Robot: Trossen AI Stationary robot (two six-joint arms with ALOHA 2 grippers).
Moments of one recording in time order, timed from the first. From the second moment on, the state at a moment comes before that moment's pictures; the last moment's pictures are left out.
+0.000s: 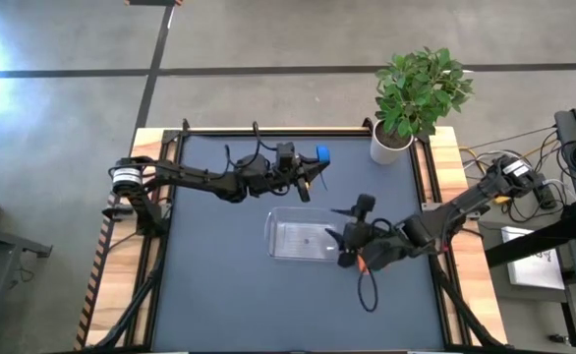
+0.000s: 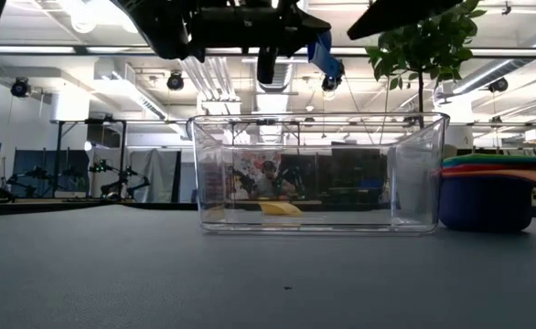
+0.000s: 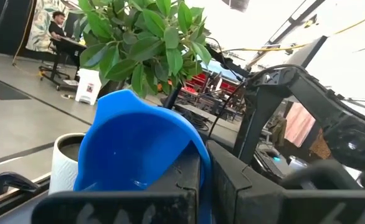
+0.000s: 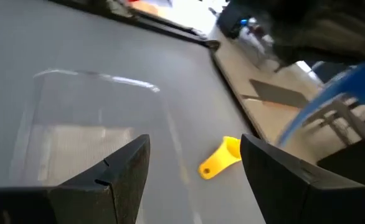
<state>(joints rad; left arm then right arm) 0.12 1.77 1.08 0.90 -0.15 -0.36 0.49 1.34 0.97 -0.29 0.89 0.07</state>
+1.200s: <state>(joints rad) 0.12 1.77 1.08 0.92 -0.17 -0.38 0.18 1.35 0.76 0.45 0.88 -0.16</state>
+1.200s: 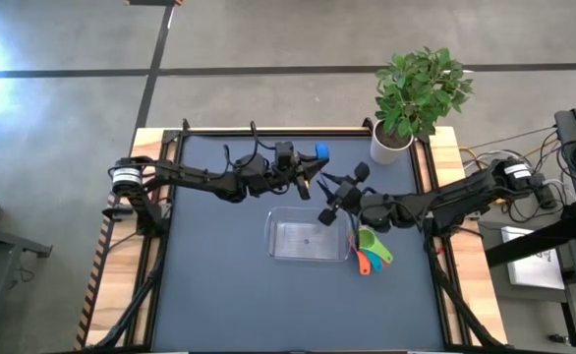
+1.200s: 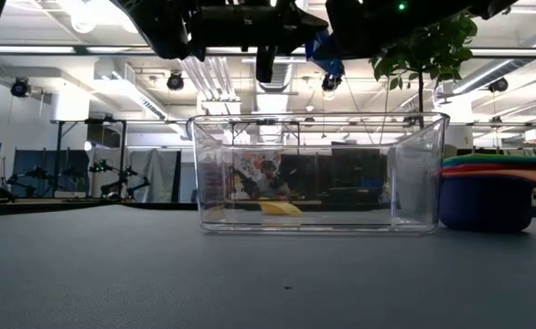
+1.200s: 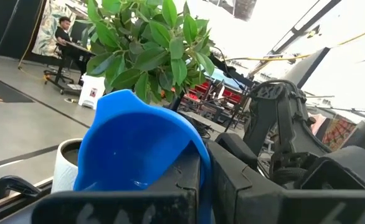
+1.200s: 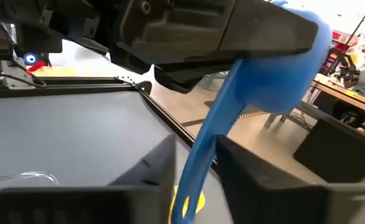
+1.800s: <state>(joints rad) 0.12 1.77 1.08 0.91 -0.12 -0.35 0.18 1.16 0.76 0.11 0.91 0.10</state>
